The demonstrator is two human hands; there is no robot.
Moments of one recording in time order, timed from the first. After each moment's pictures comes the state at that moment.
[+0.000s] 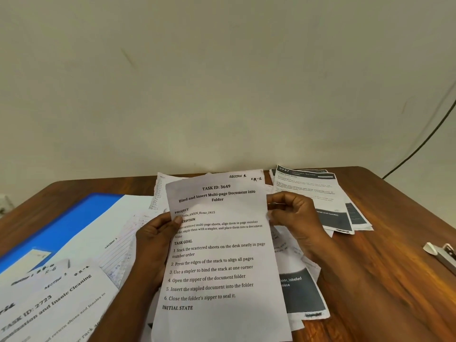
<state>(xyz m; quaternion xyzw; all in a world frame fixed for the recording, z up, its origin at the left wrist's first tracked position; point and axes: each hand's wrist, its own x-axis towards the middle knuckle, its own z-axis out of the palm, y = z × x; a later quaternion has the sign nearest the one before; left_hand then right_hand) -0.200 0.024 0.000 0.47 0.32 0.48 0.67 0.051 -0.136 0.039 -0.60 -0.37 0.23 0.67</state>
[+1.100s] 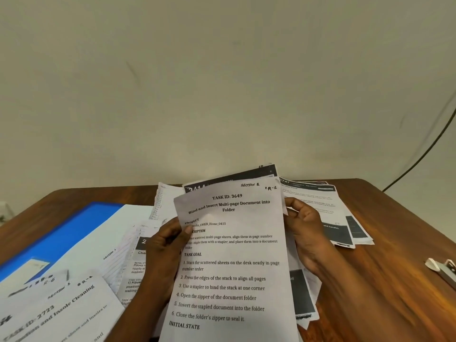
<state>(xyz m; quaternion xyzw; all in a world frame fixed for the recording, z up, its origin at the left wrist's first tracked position) -0.187 0.008 0.004 0.51 0.29 0.49 0.65 0.043 -0.140 0.057 -0.54 -0.29 0.28 0.74</state>
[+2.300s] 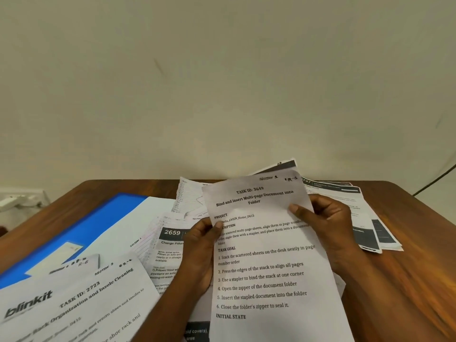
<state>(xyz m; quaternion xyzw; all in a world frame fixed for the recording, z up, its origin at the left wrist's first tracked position) -0.169 -0.010 0.015 0.41 0.31 0.43 0.74 0.028 -0.146 0.074 -0.53 -0.36 0.20 0.74</state>
